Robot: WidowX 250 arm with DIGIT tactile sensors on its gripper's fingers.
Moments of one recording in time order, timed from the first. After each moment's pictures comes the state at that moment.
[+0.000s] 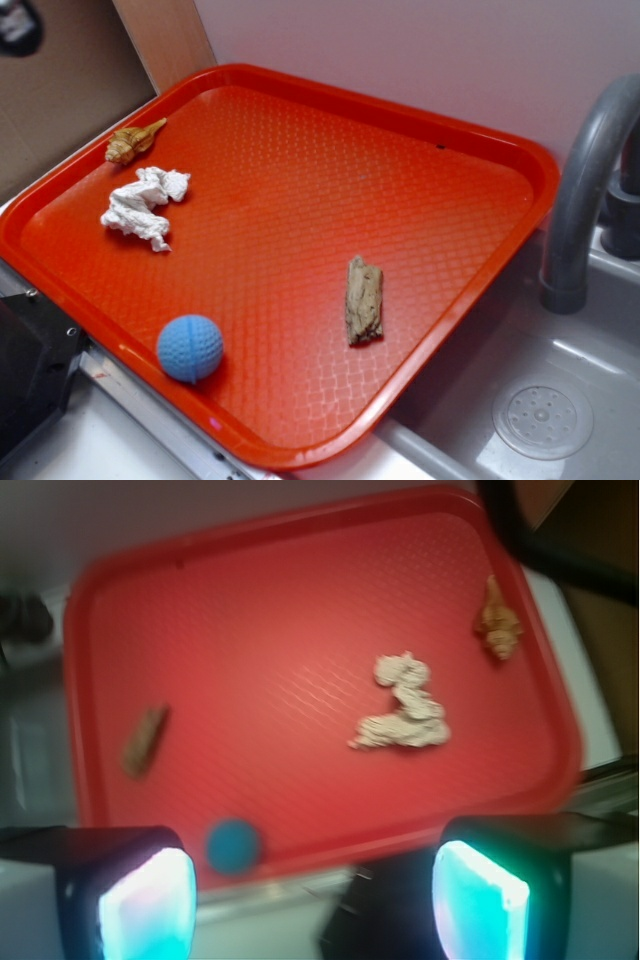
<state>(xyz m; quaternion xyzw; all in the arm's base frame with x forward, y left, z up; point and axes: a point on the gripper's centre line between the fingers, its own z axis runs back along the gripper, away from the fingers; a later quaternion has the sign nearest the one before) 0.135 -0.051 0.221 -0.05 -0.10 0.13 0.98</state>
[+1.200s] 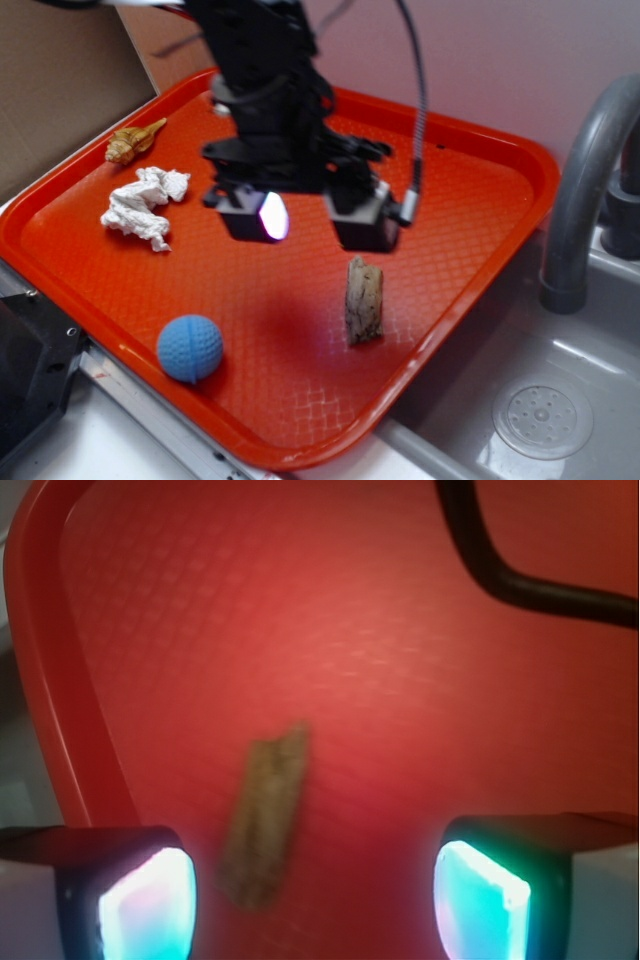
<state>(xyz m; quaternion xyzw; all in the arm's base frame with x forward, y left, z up) 0.215 -0.173 0.064 -0.04 -0.02 0.18 0.98</state>
